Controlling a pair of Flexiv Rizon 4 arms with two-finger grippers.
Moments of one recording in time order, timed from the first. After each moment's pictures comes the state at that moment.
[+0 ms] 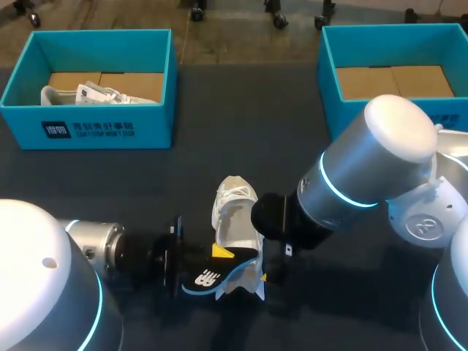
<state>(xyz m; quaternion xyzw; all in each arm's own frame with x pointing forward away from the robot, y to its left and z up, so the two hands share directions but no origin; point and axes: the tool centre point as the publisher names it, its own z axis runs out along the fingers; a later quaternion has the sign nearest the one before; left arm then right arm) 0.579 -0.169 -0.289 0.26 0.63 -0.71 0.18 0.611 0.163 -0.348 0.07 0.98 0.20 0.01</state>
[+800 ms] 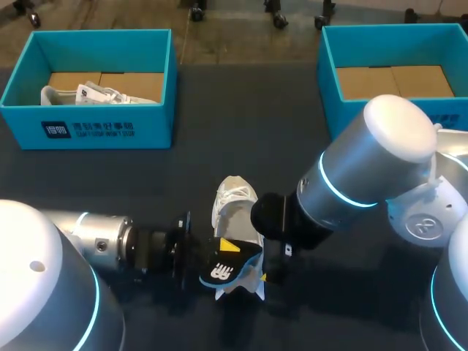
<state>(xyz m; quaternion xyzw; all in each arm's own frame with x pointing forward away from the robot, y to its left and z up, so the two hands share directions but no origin) 0.608 -0.178 -0.321 0.27 0.66 -0.67 0.19 0.611 0.164 -0.349 0.07 0.98 0.20 0.01</state>
